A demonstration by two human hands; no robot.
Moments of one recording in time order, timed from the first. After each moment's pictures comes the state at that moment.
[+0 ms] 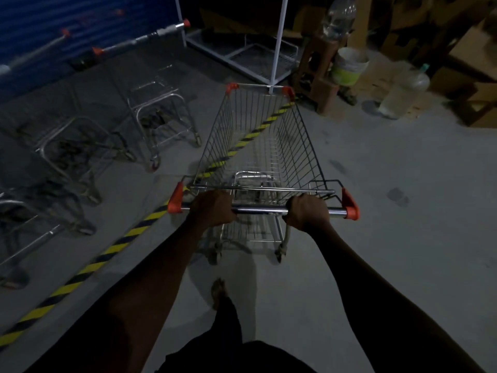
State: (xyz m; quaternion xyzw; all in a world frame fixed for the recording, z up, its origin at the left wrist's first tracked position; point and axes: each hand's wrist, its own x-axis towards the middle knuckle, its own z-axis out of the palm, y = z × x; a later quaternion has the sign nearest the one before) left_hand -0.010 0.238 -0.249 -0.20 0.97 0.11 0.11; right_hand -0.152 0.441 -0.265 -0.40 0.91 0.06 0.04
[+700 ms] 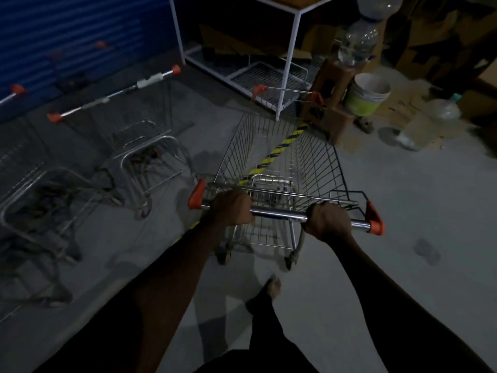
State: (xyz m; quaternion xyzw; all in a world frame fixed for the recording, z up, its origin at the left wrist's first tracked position) left_hand -0.365 0.017 -0.249 -0.16 0.97 0.11 0.11; right_hand -0.495 0.243 -0.298 -0.41 0.90 0.00 -0.17
